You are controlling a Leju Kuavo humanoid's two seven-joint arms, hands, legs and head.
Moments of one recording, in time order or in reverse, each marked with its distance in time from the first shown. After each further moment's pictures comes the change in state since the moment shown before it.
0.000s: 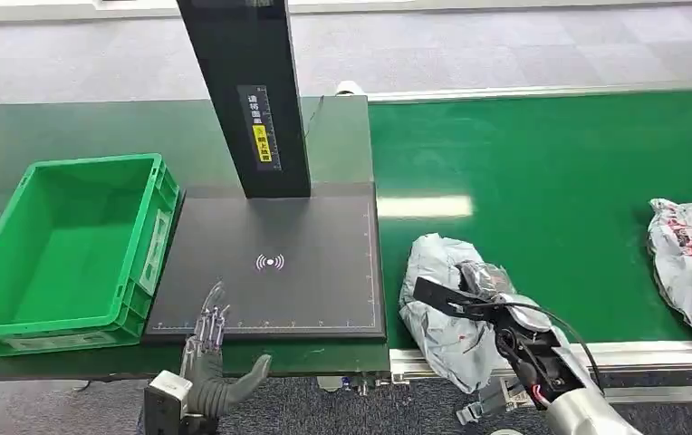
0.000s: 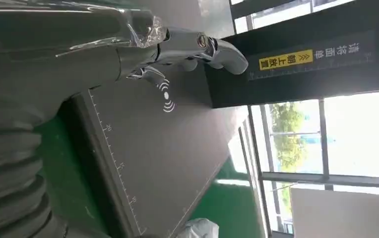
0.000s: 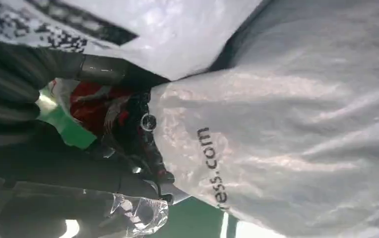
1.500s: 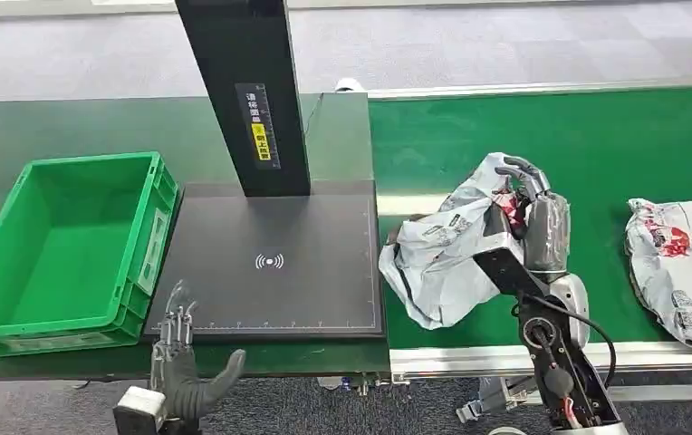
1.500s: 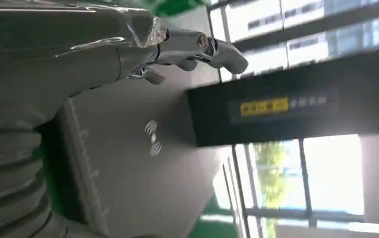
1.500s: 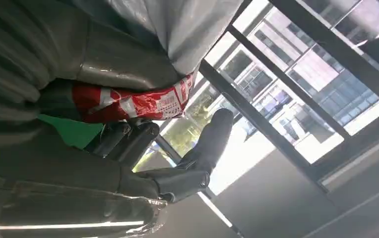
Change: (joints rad) left arm 0.023 -0.005 0.063 -0.059 0.003 0.087 -0.098; right arm 0.158 0.071 -0.247 -0.586 -0.298 -0.450 -0.437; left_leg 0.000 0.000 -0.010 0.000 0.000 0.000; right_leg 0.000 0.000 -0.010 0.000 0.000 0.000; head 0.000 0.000
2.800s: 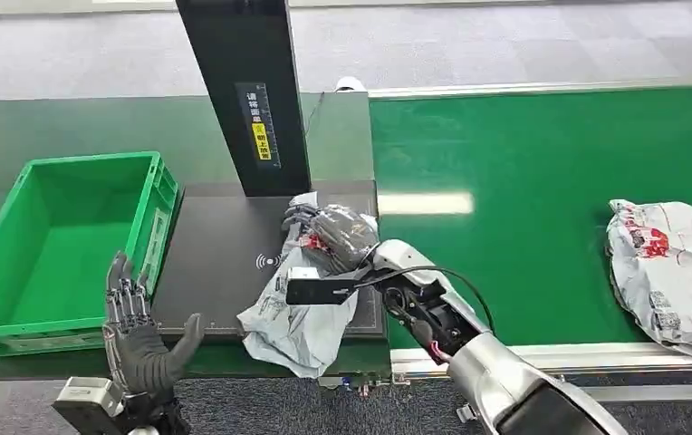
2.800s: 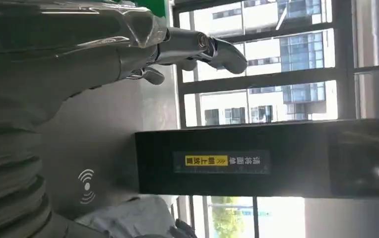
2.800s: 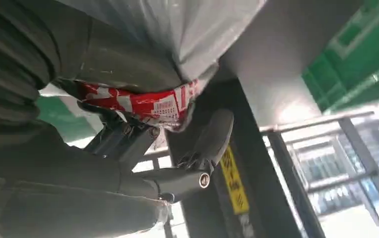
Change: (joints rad) left arm -0.066 -0.017 0.055 -0.093 0.082 0.018 -0.024; right arm -0.439 0.258 0.571 0.667 0.182 0.291 -0.045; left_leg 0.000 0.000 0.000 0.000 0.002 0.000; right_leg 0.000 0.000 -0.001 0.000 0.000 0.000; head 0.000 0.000
